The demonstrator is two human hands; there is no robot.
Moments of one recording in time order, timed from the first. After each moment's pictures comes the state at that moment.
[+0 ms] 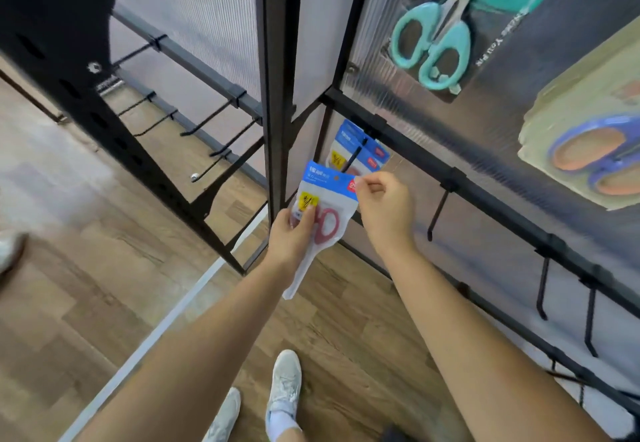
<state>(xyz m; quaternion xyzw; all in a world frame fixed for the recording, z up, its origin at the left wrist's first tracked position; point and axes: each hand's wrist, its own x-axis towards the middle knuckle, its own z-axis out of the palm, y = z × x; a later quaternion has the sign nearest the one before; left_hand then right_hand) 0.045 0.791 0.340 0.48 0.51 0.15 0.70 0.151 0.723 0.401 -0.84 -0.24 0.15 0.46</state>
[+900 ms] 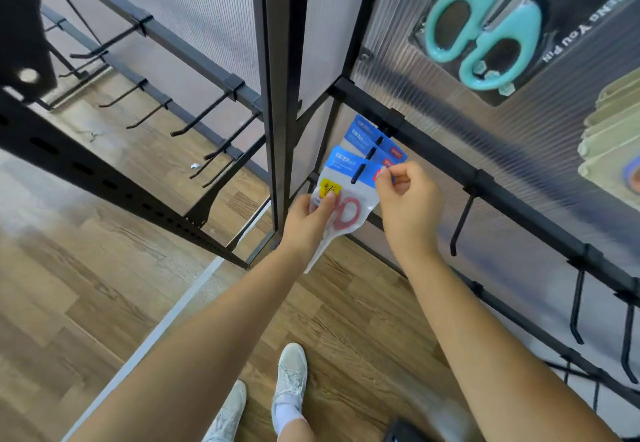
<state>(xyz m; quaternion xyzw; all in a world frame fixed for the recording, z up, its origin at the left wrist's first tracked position) 0.075 0.812 0.340 0.47 0.47 0.12 0.74 0.174 0.734 0.378 -0.86 -0.25 0.04 0.44</state>
